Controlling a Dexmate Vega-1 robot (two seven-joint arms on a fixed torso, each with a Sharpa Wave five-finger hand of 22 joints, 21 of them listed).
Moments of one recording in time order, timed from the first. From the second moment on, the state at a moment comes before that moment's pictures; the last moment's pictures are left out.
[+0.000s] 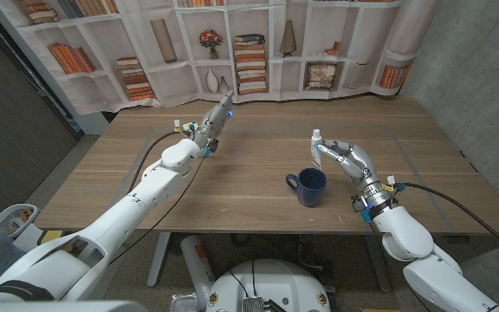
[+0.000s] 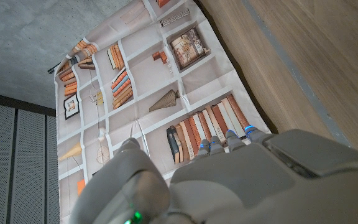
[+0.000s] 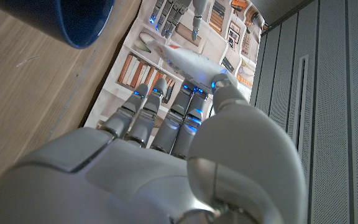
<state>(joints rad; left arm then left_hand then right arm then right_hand) 0.72 0.51 0.49 -1.40 -0.51 -0.14 -0.02 0.27 -0.02 0.14 0.09 0.28 -0.17 0.05 0.20 0.18 -0.17 0.01 0.20 0.18 -0.17 0.03 0.18 0.18 -0.18 -0.01 0.20 0.18 -1.44 -0.66 -0.23 -1.88 0.37 0.53 -0.11 0.89 0.02 0.38 -0.14 0.20 0.98 -0.16 0.21 0.20 0.92 -0.21 0.22 0.18 0.59 -0.06 0.17 0.17 0.39 -0.04 0.21 0.20</state>
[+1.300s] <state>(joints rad) 0.71 0.51 0.50 -1.41 -0.50 -0.13 -0.01 0.28 -0.02 0.14 0.09 0.28 -0.17 0.05 0.20 0.18 -0.17 0.01 0.20 0.18 -0.17 0.03 0.18 0.18 -0.17 0.00 0.20 0.18 -1.43 -0.65 -0.28 -1.82 0.41 0.58 -0.08 0.89 0.02 0.38 -0.14 0.20 0.96 -0.18 0.21 0.20 0.90 -0.21 0.21 0.18 0.55 -0.05 0.17 0.17 0.34 -0.02 0.20 0.20</state>
